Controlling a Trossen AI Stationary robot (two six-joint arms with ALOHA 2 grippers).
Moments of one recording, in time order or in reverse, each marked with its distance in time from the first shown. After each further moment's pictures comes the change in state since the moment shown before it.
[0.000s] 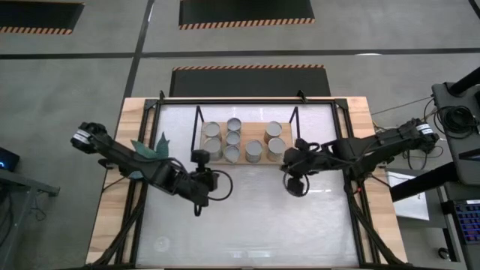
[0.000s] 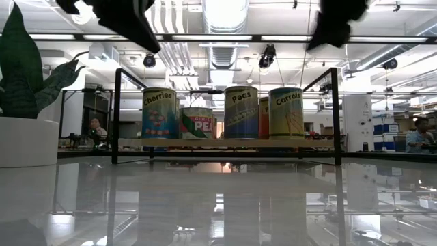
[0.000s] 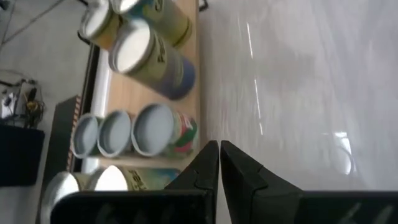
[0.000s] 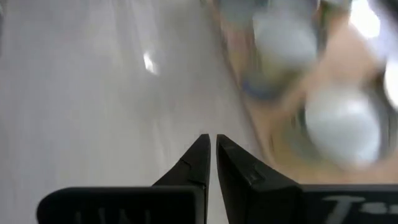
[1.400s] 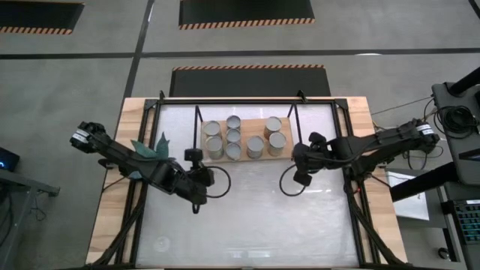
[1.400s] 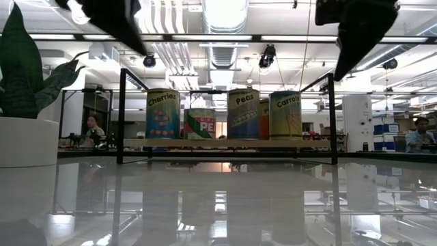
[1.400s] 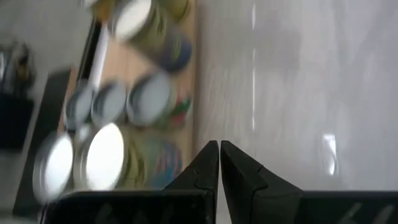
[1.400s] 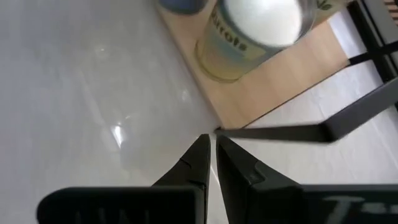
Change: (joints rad) left arm 0.000 -0.014 0.011 -0.090 -0.003 -0.164; right arm -0.040 0.000 -0.019 -0.382 0.133 0.110
